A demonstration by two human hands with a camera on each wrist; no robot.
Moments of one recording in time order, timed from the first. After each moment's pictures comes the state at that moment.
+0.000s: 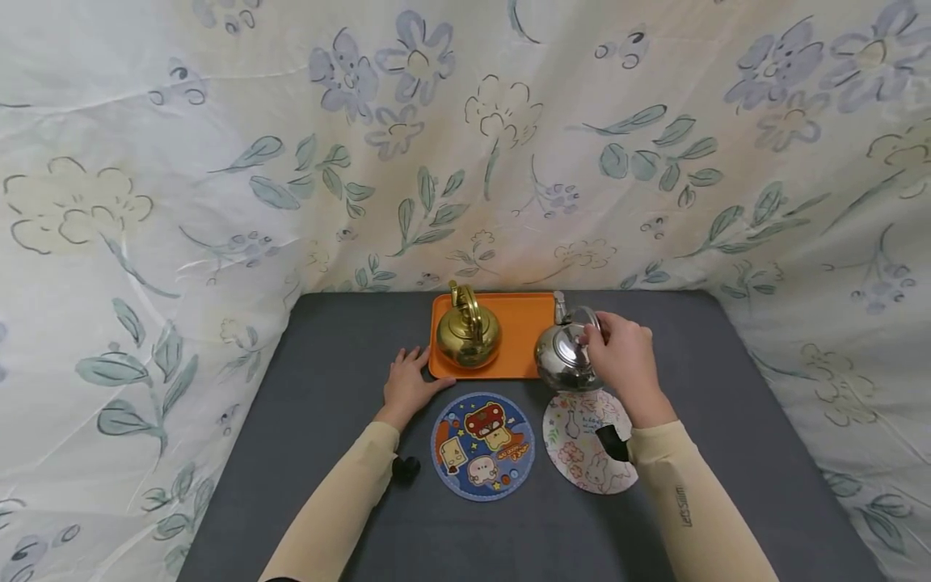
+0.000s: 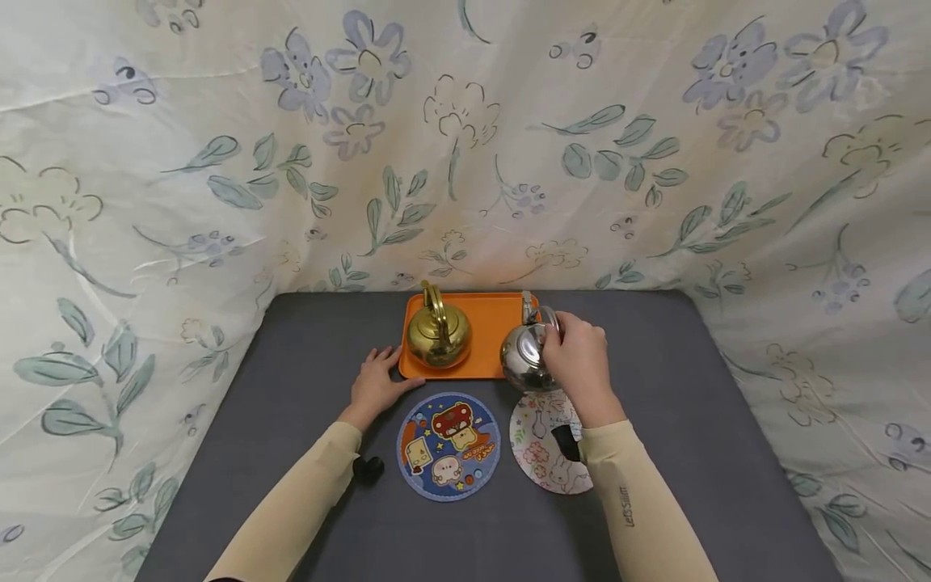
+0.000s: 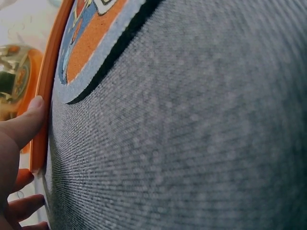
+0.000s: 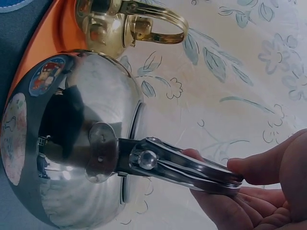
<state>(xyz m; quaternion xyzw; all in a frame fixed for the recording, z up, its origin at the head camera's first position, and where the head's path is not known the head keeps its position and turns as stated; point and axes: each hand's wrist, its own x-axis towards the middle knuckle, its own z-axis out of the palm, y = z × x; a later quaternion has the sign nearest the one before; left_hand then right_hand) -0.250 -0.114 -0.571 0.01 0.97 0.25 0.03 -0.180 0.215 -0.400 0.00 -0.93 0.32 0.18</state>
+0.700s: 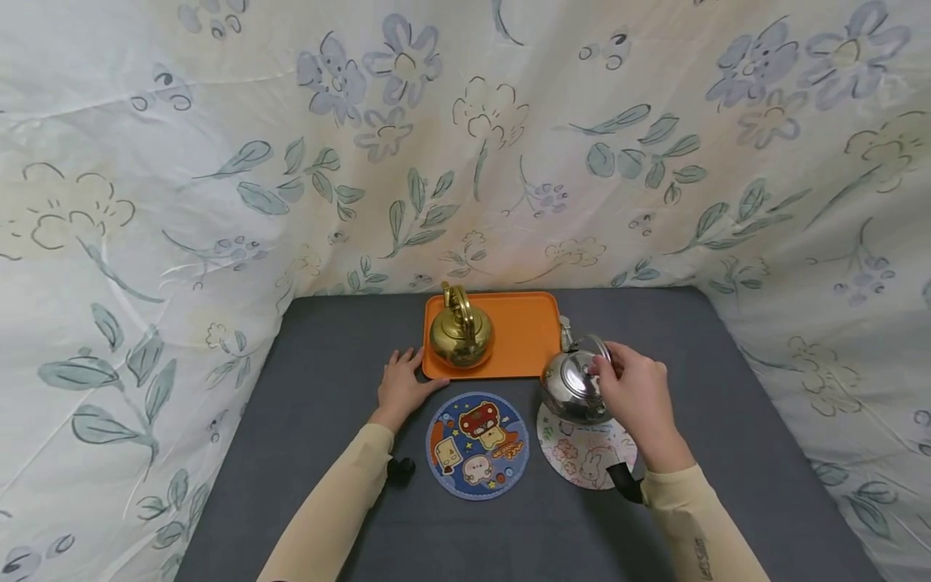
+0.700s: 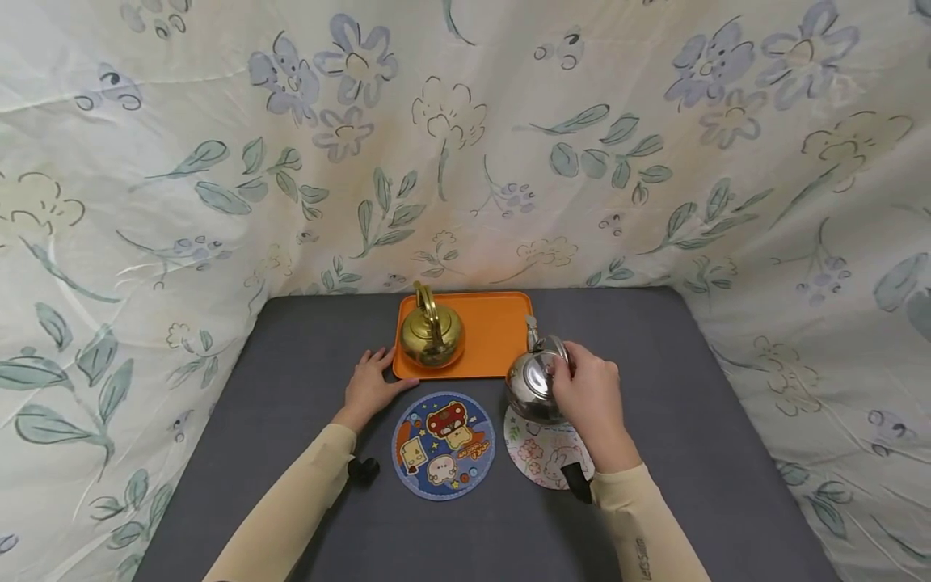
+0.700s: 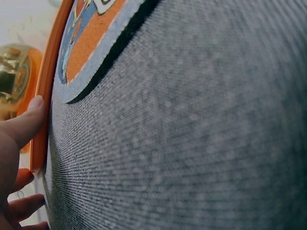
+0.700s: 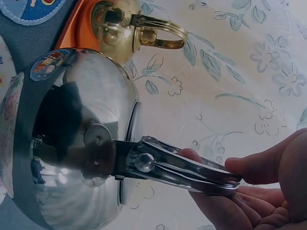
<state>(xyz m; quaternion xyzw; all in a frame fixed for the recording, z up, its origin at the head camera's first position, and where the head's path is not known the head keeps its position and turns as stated) -0.245 -0.113 -0.567 0.03 0.97 0.26 0.03 -0.126 0.229 -0.415 -0.01 -0.93 0.32 0.20</state>
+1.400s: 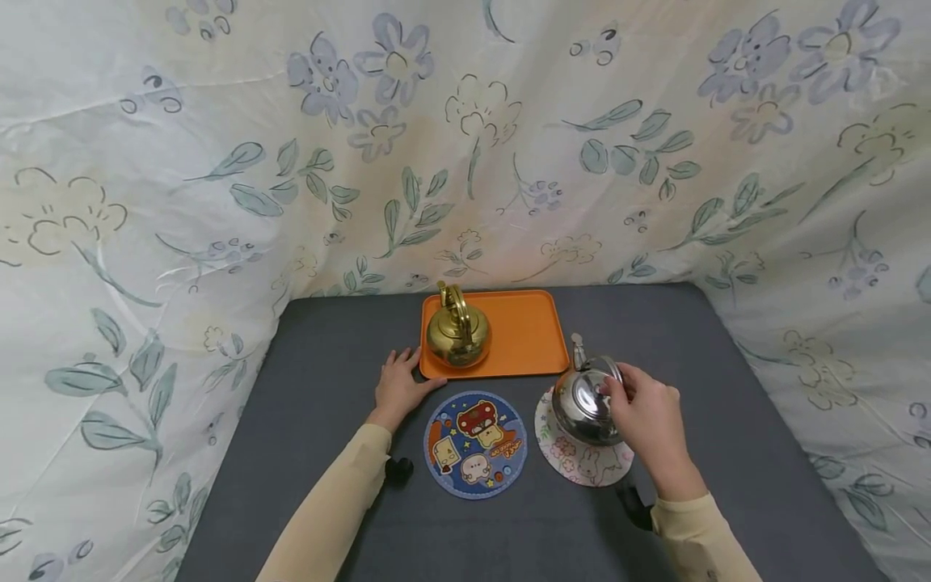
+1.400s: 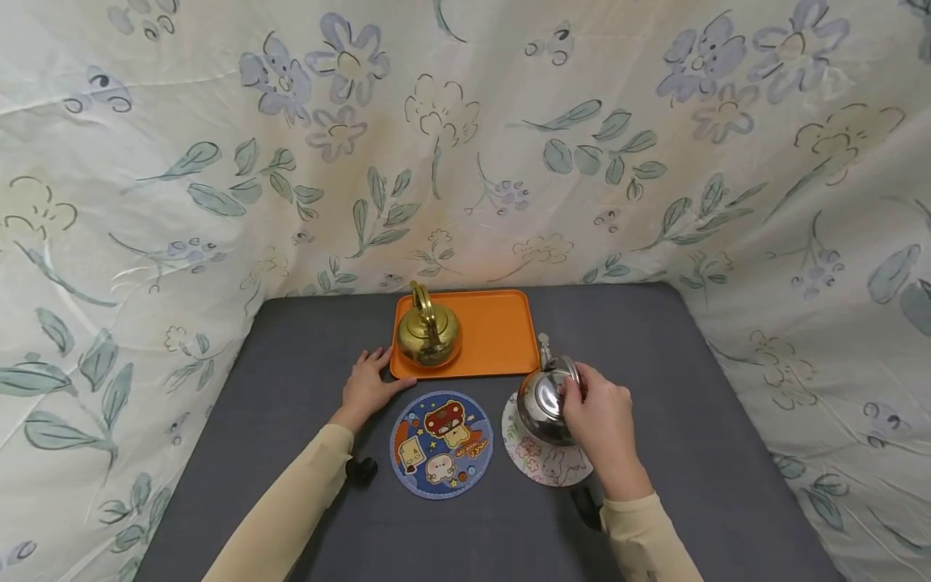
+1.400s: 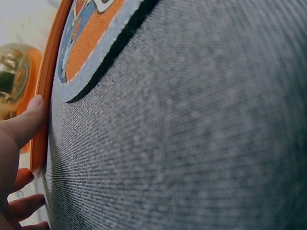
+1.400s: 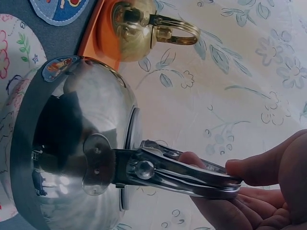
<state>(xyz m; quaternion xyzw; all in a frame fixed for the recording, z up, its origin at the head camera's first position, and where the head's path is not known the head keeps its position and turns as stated) -0.245 -0.112 -0.566 0.02 0.96 0.26 0.03 -0.099 0.239 -0.433 -0.04 -0.93 0.30 0.20</state>
